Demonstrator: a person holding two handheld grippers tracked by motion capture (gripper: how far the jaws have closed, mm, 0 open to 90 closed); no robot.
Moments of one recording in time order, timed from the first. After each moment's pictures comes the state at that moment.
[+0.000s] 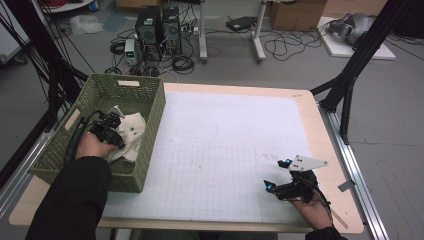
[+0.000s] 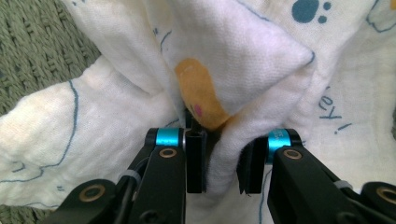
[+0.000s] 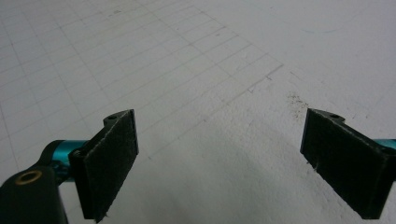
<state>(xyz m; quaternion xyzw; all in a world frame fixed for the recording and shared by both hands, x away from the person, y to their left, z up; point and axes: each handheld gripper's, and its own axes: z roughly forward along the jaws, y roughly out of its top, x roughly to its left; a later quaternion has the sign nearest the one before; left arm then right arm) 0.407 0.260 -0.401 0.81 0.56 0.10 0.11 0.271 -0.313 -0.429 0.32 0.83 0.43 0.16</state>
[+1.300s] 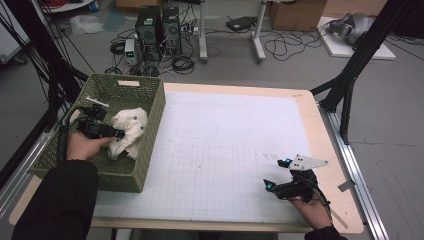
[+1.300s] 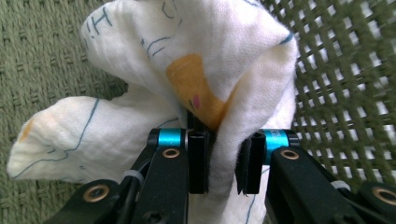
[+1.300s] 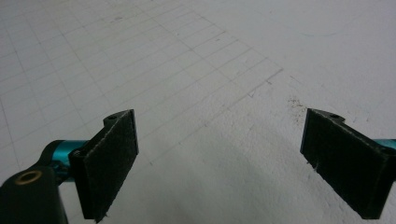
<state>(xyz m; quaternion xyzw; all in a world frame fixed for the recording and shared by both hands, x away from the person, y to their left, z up) 0.389 0.285 -0.364 0.75 0.58 0.06 0.31 0.273 -0.313 -0.428 0.32 0.83 0.43 0.16</state>
